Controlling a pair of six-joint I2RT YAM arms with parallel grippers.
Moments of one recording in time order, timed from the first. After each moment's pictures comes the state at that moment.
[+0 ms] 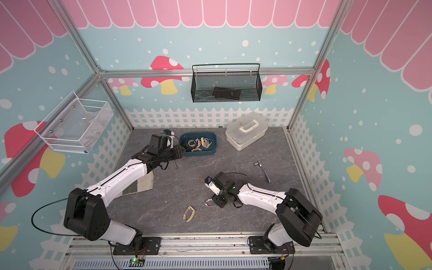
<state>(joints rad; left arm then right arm) -0.34 1.50 1.14 -0.33 0.09 -0.44 0.85 1.46 0.75 -0.39 -0.08 -0.06</state>
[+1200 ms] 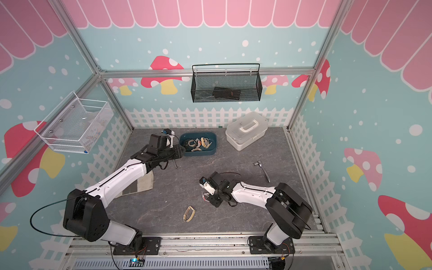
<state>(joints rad) -0.34 1.49 1.15 -0.33 0.10 -0.41 0.87 1.55 0.83 -0.34 -0.08 -0.08</state>
